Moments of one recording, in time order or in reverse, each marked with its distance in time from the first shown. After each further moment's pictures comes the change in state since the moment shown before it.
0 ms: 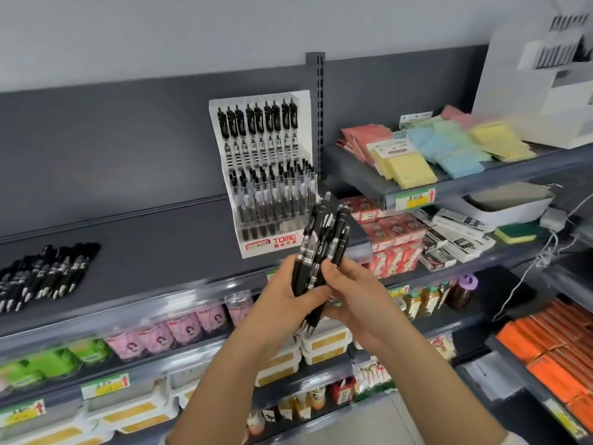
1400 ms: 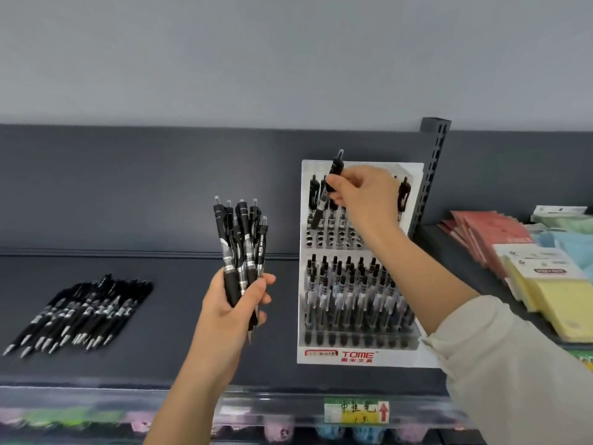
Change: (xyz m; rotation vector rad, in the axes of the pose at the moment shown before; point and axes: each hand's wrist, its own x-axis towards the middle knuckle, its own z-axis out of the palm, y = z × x) left_hand 0.095 0.013 -0.152 -0.237 0.665 0.219; right_hand 0.272 -0.128 0.116 -0.720 0.124 -0.729
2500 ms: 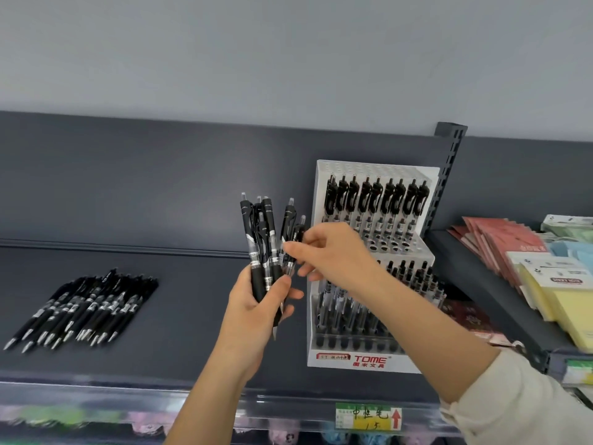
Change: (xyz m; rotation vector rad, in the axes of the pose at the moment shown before) left_hand 0.011 -0.008 0.004 -0.063 -0.066 -0.019; right_hand -0.065 -0.021 0.031 -0.057 -0.558 0.217
